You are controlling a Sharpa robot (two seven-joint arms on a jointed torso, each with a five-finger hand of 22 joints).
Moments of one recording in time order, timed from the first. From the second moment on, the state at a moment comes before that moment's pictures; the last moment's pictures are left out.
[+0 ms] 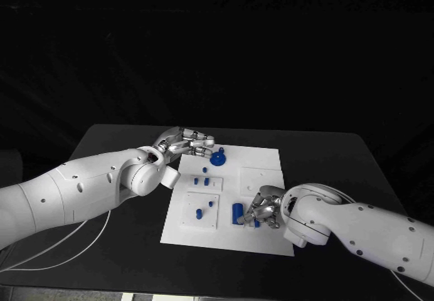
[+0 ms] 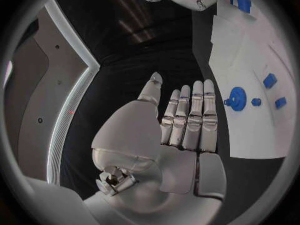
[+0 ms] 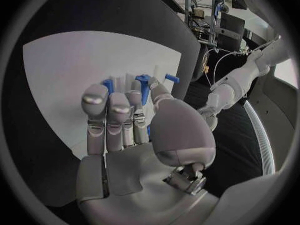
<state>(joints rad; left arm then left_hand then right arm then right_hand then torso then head) 1.20 -0.73 -0.08 1.29 -0.23 -0.13 0.31 1.34 0.05 -0.10 -0.07 0.17 1.02 0.15 0.06 0.06 1.13 0.13 0.06 0.06 1.17 0.12 0.06 0.06 0.08 1.07 0.10 0.09 0.10 0.95 -0.73 0.11 1.62 -1.11 -0.08 -0.66 1.21 -0.07 0.06 -0.02 0.19 1.27 0.00 0.07 0.57 1.29 -0.06 0.82 1.07 1.47 -0.11 0.98 1.13 0.07 1.46 -0.13 0.80 1.31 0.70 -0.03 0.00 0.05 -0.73</state>
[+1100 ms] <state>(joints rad) 1.20 -0.73 -0.08 1.29 -0.24 -0.13 0.31 1.34 0.05 -0.10 -0.06 0.17 1.02 0.15 0.06 0.06 1.13 0.13 0.06 0.06 1.17 0.12 0.06 0.06 0.08 1.07 0.10 0.09 0.10 0.94 -0.73 0.11 1.62 -1.11 -0.11 -0.65 1.09 -0.08 0.19 0.06 0.24 1.28 -0.01 0.07 0.62 1.31 -0.07 0.84 1.12 1.47 -0.11 0.98 1.13 0.07 1.47 -0.13 0.81 1.31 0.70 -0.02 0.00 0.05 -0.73</state>
